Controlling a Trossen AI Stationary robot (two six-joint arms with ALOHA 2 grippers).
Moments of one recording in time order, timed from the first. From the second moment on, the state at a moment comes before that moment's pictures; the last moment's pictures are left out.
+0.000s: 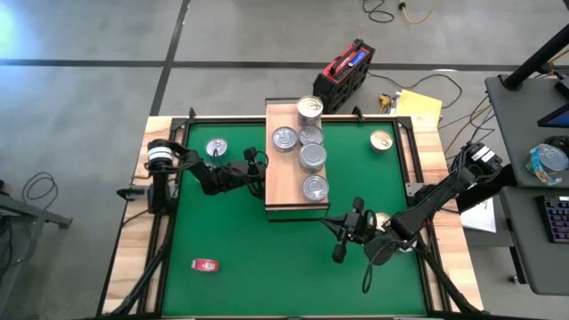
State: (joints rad) left arm 0.25 1.95 0.46 1.20 -0.22 0.40; right arm 0.65 1.45 0.80 0.17 1.01 0.52
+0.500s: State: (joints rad) left arm 0.26 1.94 0.45 1.18 -0.35 0.40; right arm 0.65 1.45 0.80 0.17 1.02 0.52
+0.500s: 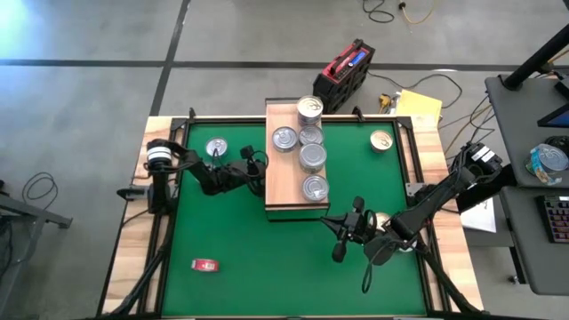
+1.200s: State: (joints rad) left arm 0.27 1.77 0.34 1.13 -0.14 0.35; right arm 0.65 1.45 0.80 0.17 1.02 0.52
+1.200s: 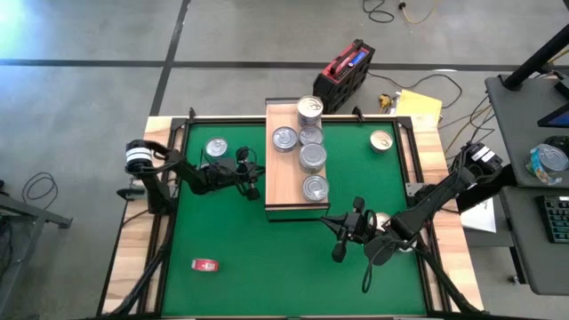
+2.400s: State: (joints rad) left arm 0.30 1.69 0.32 0.97 -0.36 0.31; right arm 0.65 1.45 0.80 0.17 1.02 0.51
